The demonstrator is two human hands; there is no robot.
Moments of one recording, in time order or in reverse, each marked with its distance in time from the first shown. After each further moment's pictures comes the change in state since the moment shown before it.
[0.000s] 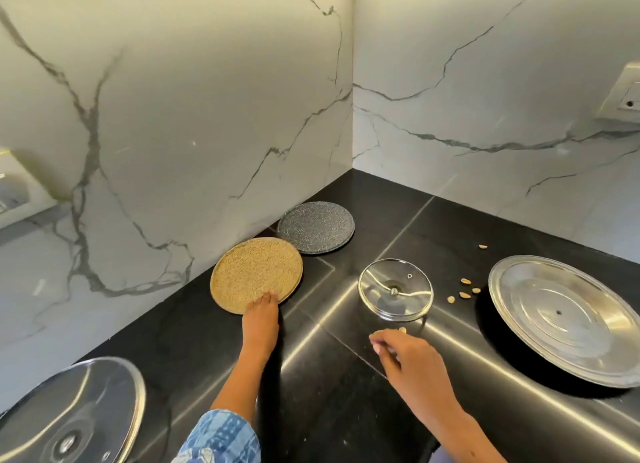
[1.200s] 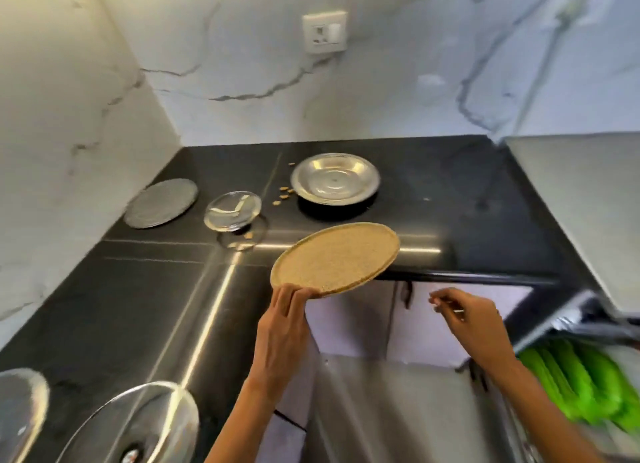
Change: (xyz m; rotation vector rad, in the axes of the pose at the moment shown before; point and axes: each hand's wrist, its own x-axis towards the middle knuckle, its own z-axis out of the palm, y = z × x) left_hand -0.324 0.204 -0.141 -0.737 0.366 0.858; right_hand -0.381 0.078 -0.164 -0.037 0.466 0.543
